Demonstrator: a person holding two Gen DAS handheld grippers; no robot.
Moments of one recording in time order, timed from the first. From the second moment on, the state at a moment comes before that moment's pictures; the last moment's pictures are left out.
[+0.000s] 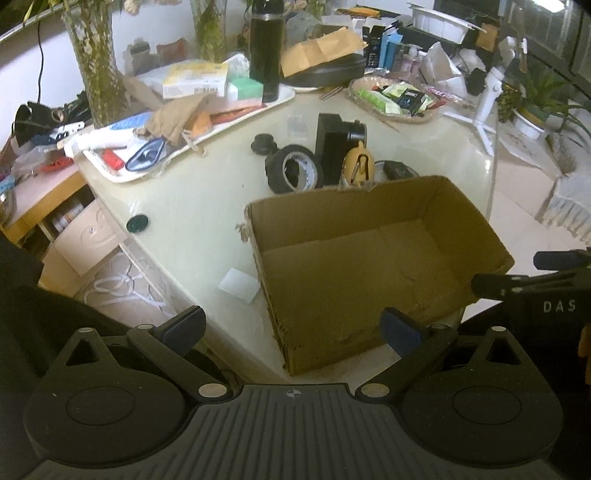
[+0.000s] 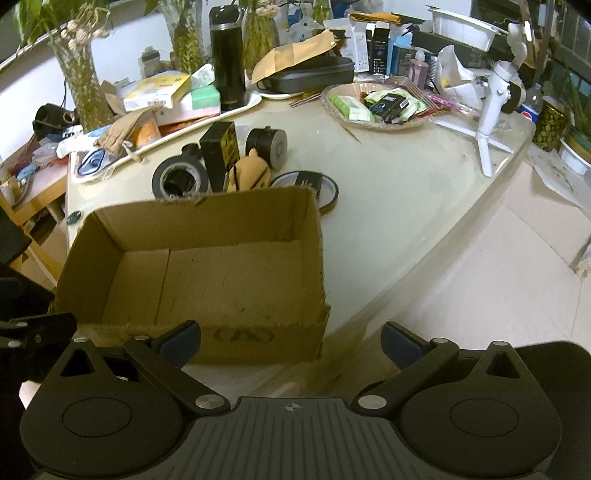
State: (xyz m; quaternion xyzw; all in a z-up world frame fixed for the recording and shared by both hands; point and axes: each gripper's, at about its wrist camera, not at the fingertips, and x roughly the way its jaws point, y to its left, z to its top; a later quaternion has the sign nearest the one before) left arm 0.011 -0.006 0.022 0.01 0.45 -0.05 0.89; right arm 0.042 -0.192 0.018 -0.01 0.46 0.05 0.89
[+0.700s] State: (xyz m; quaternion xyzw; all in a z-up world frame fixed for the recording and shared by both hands) left arm 0.055 0.010 0.034 0.01 0.43 -0.06 0.90; right arm 0.097 -0.217 0.023 0.03 0.44 0.05 0.90
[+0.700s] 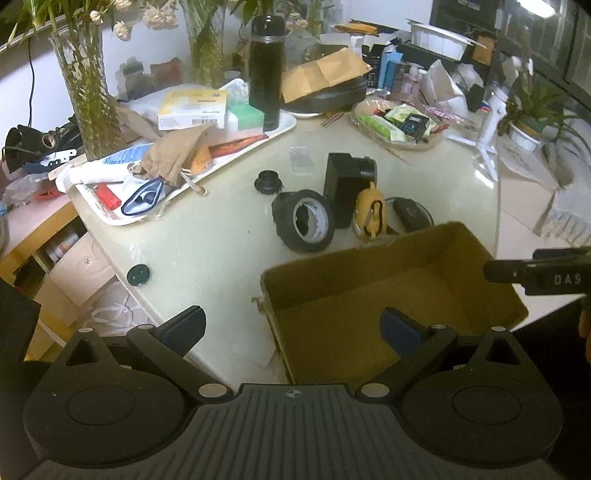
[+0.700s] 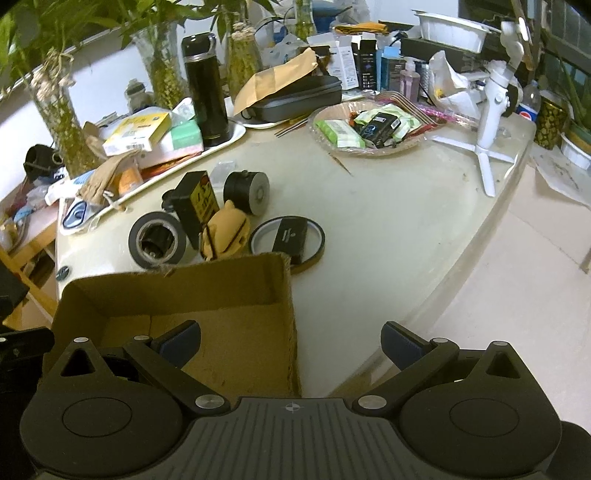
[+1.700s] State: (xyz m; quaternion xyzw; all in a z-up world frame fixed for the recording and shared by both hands) left arm 0.125 0.012 0.033 0.00 0.34 -0.07 0.94; right arm 0.194 -0.226 0.002 0.04 0.40 0.08 0.91
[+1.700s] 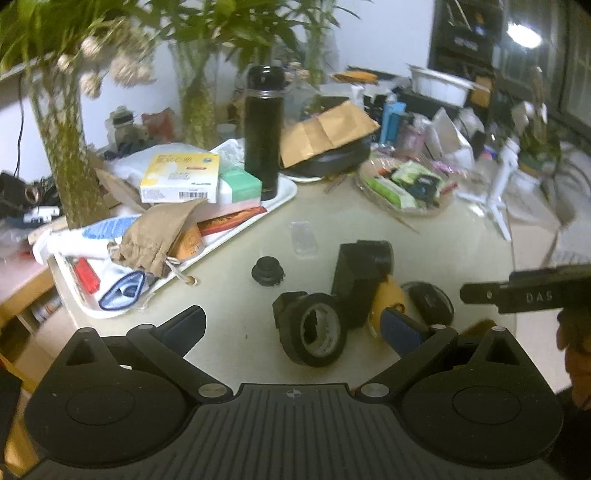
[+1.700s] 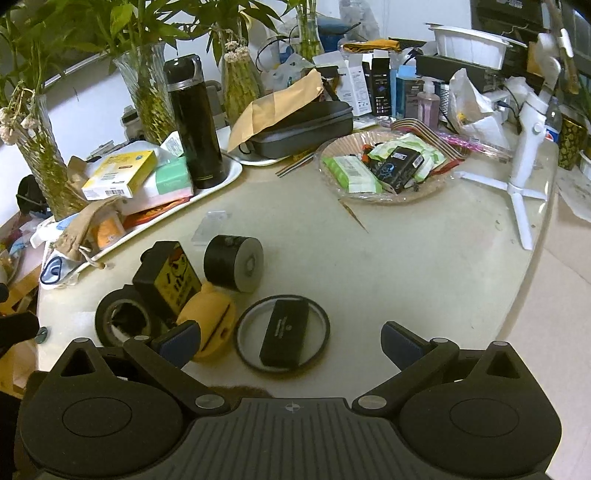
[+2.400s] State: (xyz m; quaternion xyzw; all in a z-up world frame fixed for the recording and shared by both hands) left arm 0.126 0.024 0.013 -0.03 0.34 -0.07 0.94; right arm 0.244 -0.188 -0.041 -0.06 0.47 0.15 0.87
